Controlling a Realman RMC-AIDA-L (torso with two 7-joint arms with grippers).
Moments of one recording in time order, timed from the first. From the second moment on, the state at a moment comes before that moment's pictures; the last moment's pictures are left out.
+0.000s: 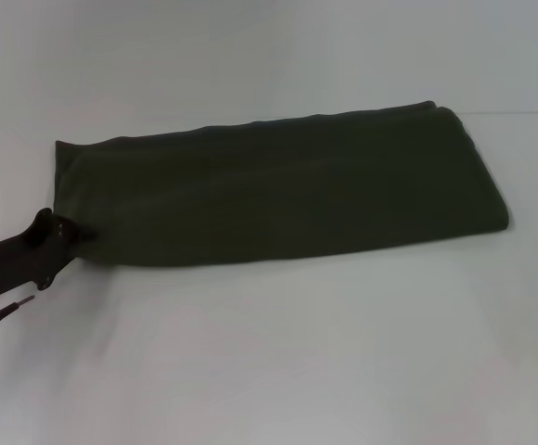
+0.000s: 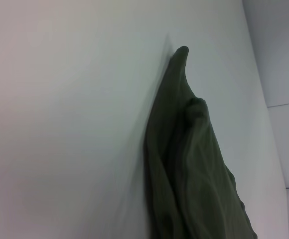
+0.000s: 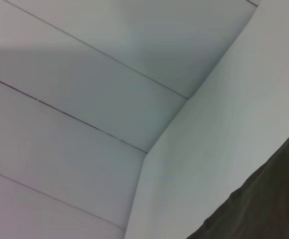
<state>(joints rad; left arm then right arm) -0.52 -2.09 0.44 0.50 2.04 1.01 -2.54 0.37 1.91 -0.45 -0.54 -1.73 -1.51 2.18</state>
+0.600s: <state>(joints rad) -0.46 -2.08 0.46 0.63 2.11 1.03 -2.49 0.37 1.91 -0.44 -0.53 -1.74 -1.50 2.18</state>
